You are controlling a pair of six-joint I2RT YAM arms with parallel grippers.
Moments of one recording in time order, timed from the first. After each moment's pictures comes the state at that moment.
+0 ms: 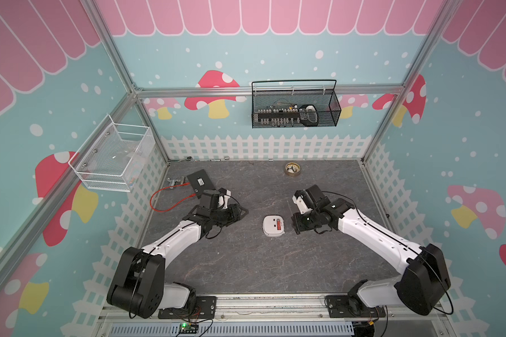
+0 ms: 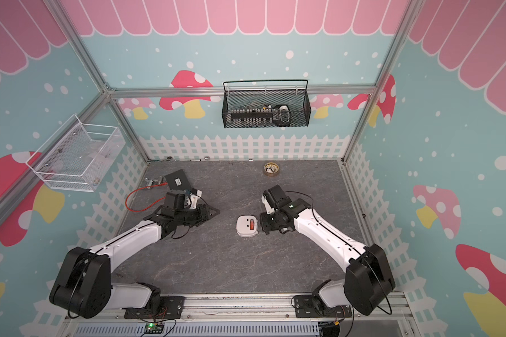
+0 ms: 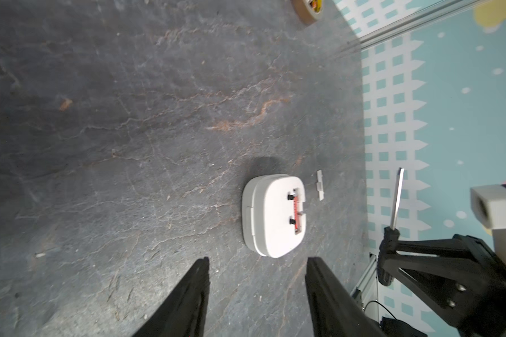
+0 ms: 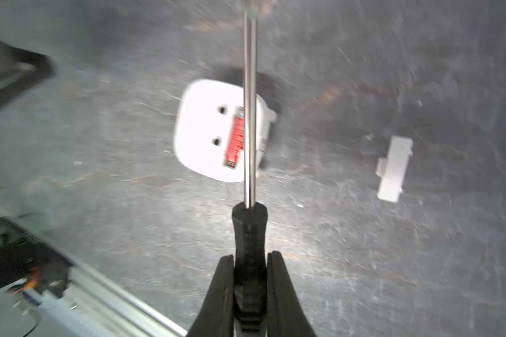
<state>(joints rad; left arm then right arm) -0.26 1.34 0.75 -0.12 0.58 -0.65 0.59 1.37 1.14 -0.81 -0.21 0.33</state>
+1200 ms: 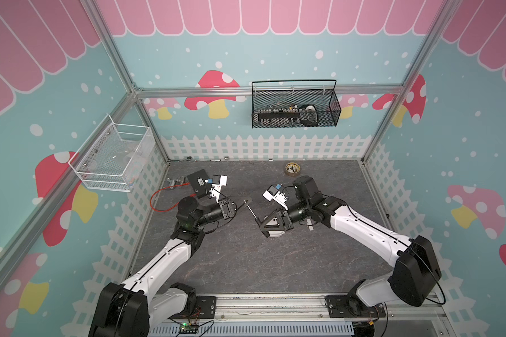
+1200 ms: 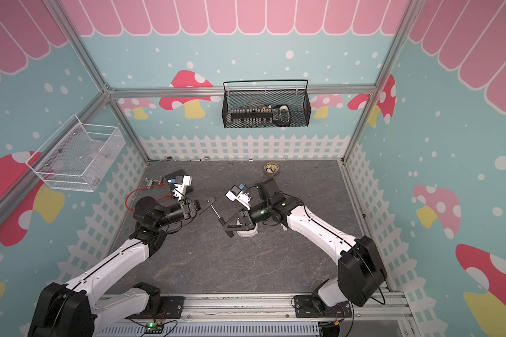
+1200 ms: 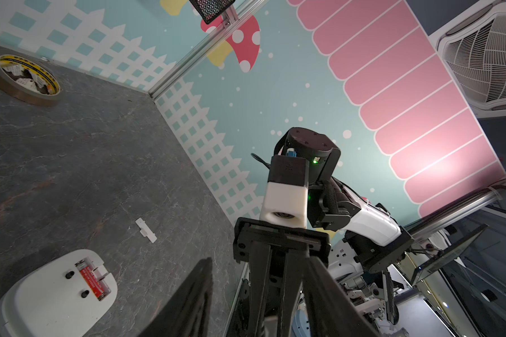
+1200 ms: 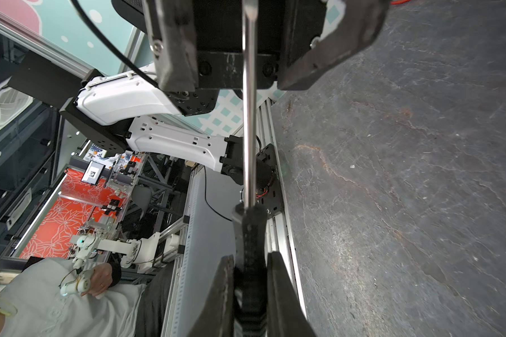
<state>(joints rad) -0.29 1.11 0.58 0.69 0.94 -1.05 0.64 1.47 1.13 -0.35 -1.15 0.24</state>
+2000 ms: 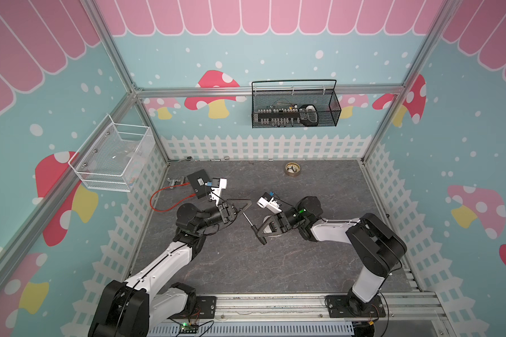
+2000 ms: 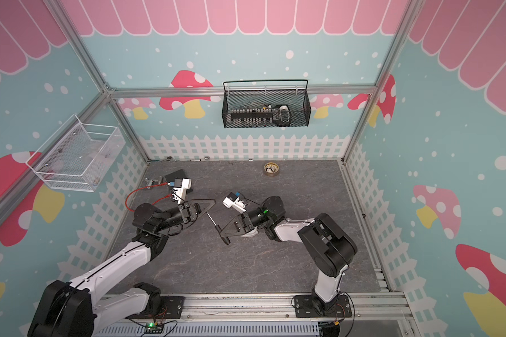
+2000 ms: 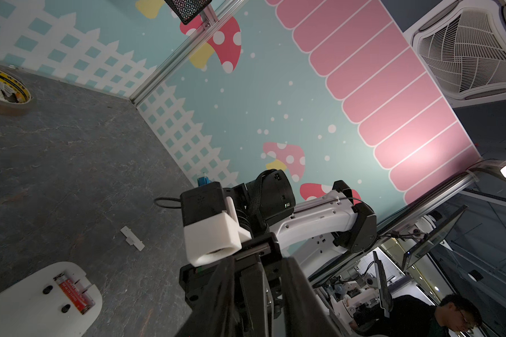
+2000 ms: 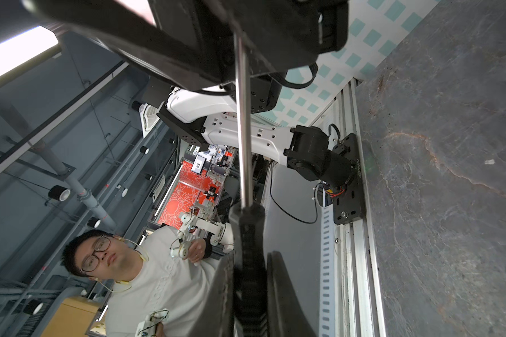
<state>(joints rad) -0.30 1.11 0.51 0.86 0.94 -1.10 0.65 1.77 0.81 1.40 -1.43 1.56</state>
